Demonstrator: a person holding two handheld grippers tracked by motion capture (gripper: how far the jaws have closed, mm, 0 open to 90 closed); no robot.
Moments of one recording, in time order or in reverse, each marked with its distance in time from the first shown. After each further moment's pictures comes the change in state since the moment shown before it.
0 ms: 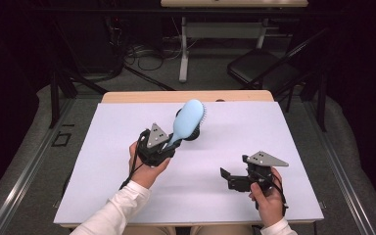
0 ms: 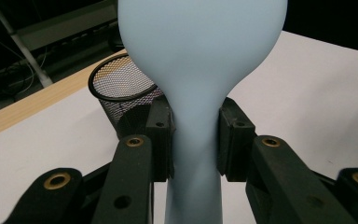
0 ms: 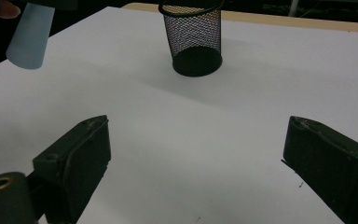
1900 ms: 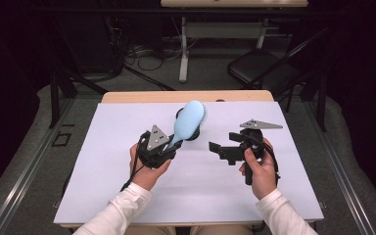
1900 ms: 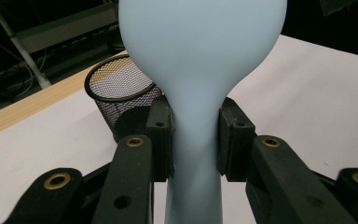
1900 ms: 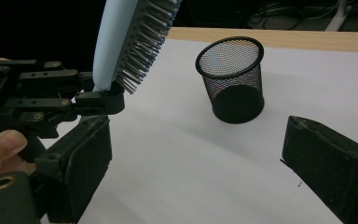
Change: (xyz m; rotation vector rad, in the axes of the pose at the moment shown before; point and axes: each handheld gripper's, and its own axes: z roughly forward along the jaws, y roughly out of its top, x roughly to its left) left arm -0.004 -0.003 -0.001 -0.017 -0.004 -0.006; right arm 0.000 0.082 0.021 0.028 0.160 0.137
